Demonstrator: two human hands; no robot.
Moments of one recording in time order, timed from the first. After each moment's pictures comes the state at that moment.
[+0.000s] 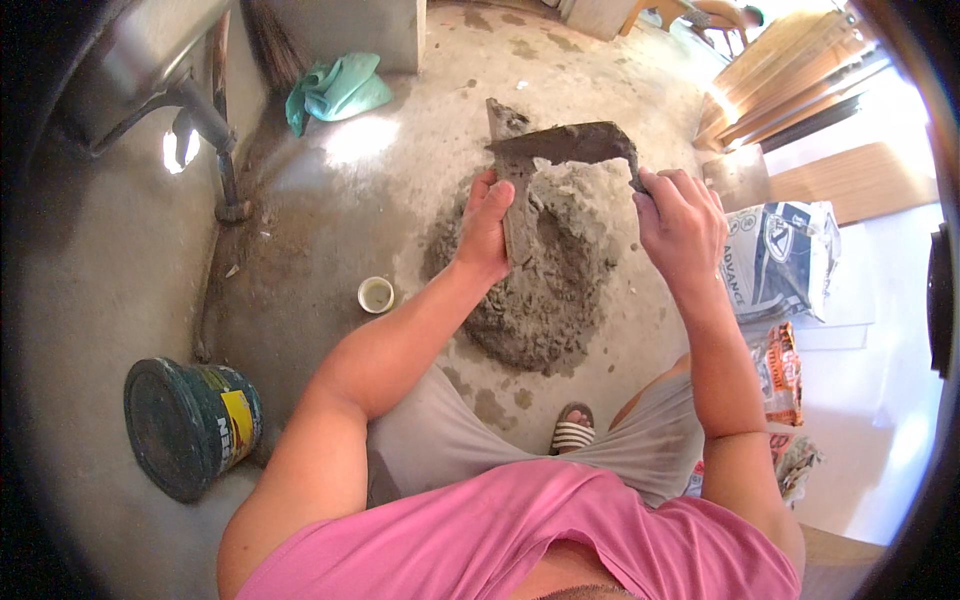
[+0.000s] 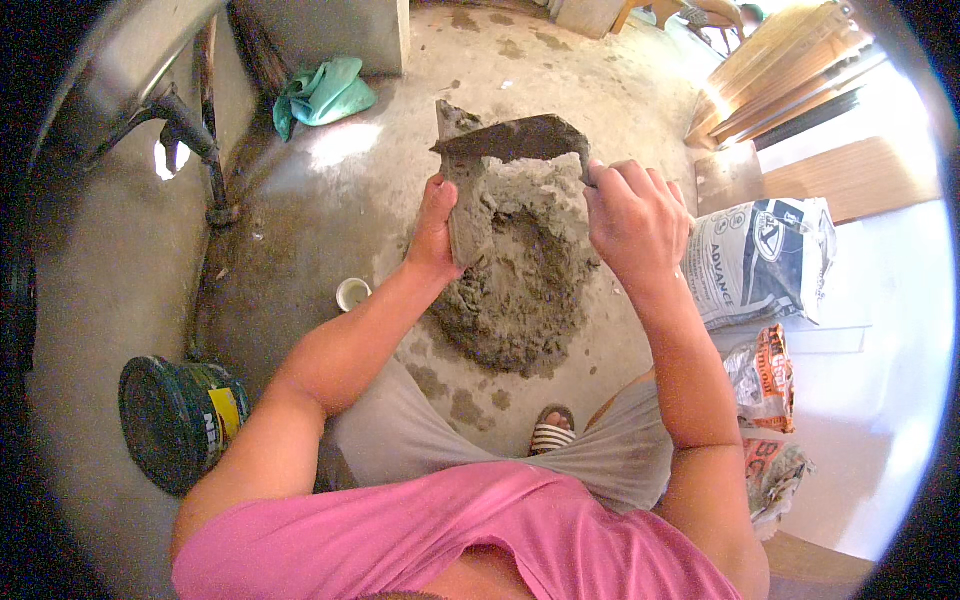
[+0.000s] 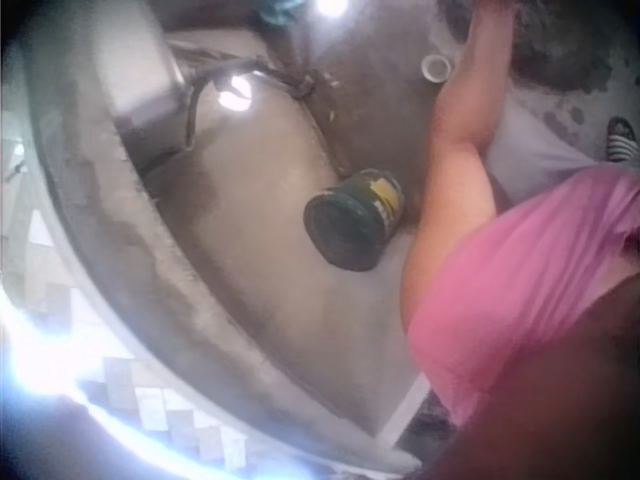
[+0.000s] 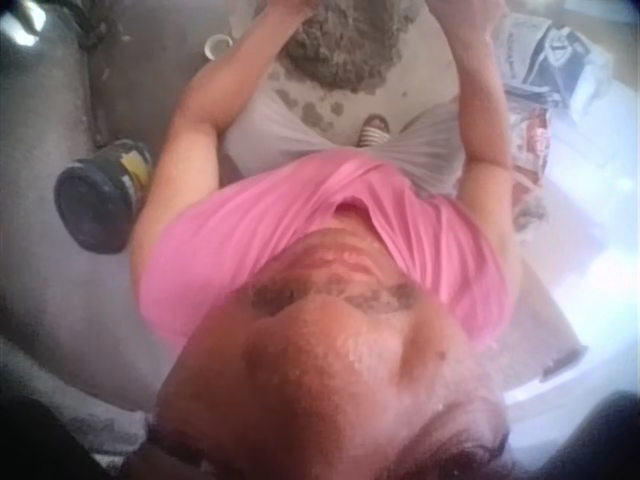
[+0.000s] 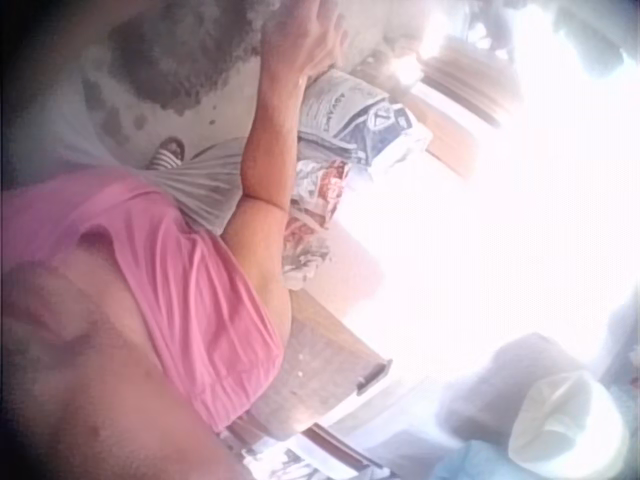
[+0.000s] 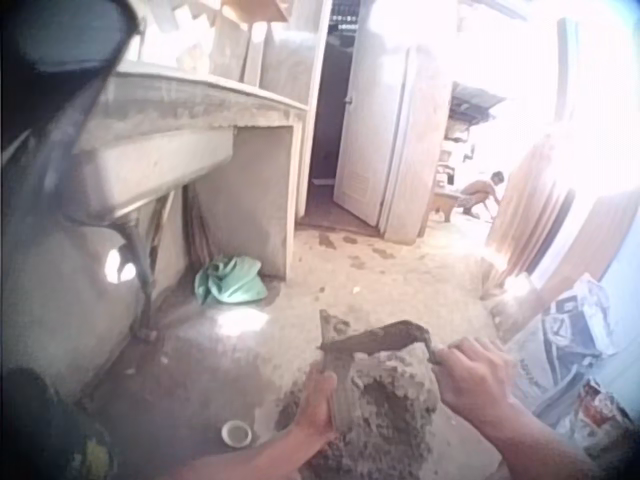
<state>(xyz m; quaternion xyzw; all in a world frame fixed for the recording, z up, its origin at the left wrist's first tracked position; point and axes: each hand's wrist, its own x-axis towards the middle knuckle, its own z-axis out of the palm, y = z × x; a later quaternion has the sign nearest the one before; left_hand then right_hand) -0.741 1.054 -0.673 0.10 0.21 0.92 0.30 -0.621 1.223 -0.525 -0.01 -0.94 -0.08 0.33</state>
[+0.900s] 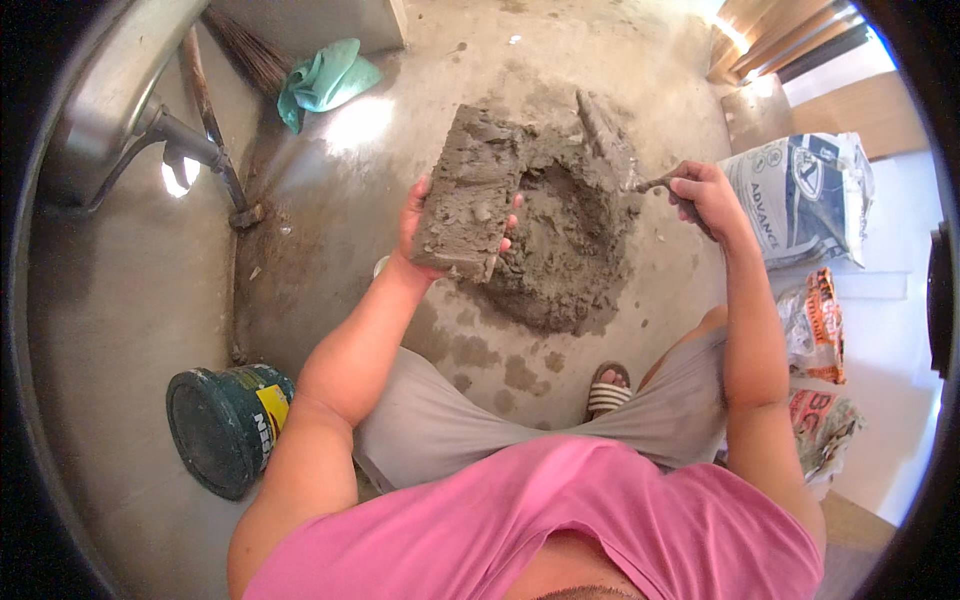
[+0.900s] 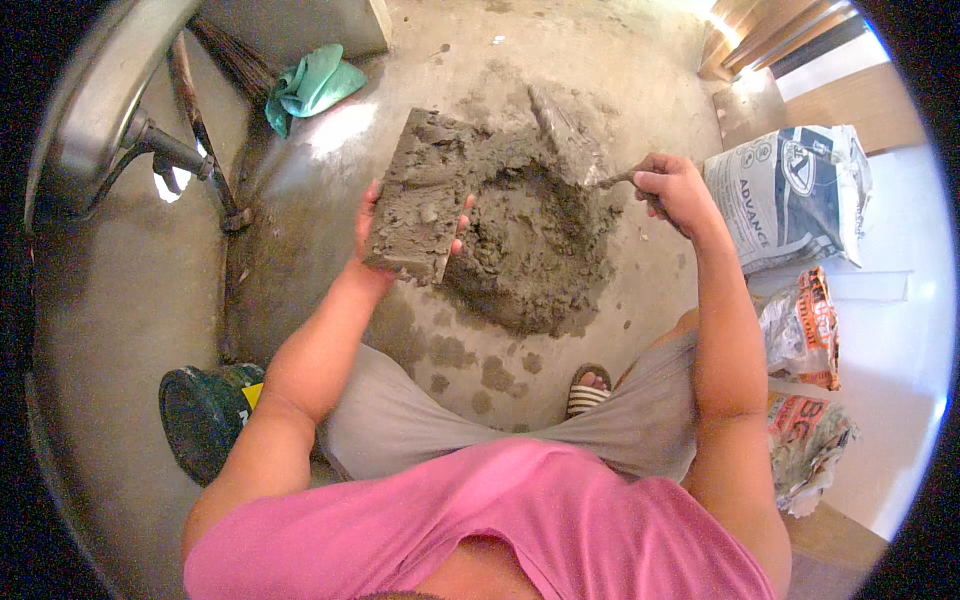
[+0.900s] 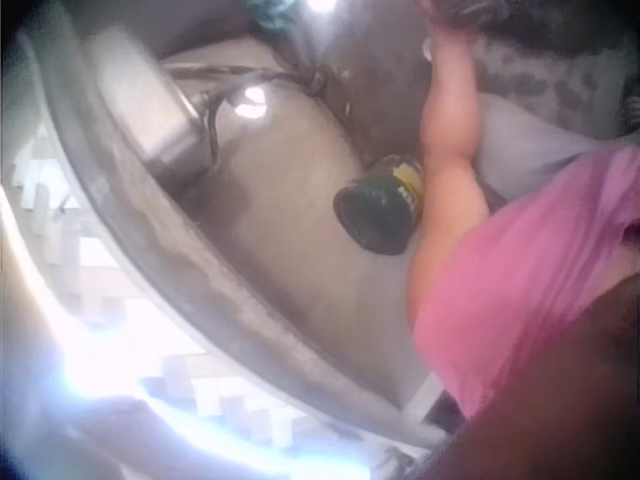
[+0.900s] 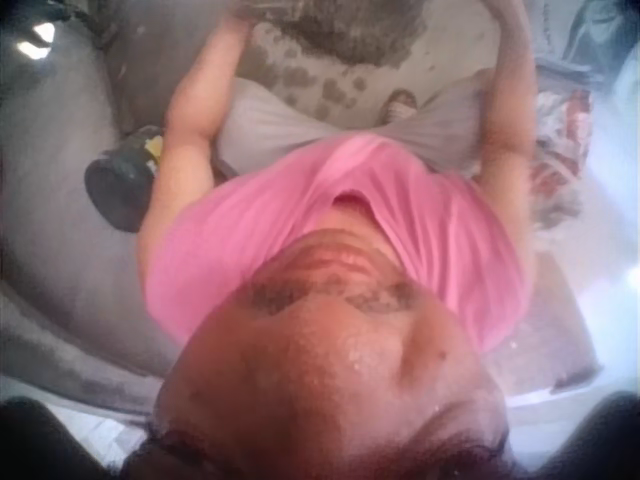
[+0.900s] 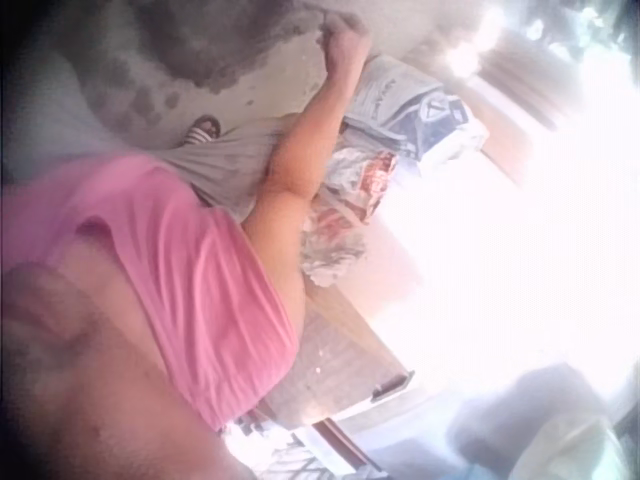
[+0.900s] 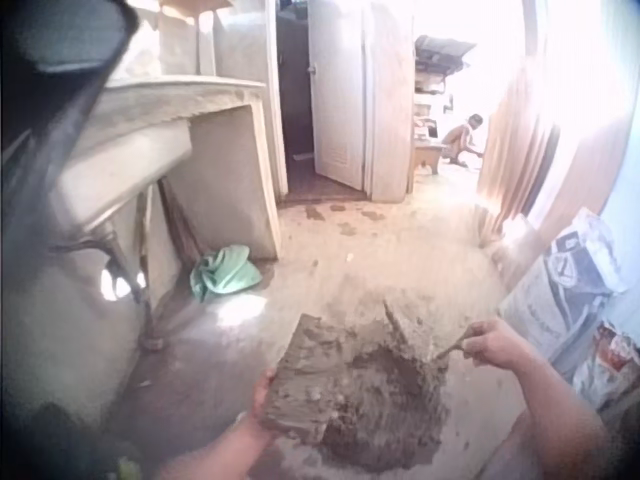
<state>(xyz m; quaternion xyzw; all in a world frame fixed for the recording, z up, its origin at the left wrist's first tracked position) -0.764 0.976 -0.701 0.11 0.04 0.79 0.60 -0.587 1.349 -0.626 -0.29 -0.81 0.51 -0.01</state>
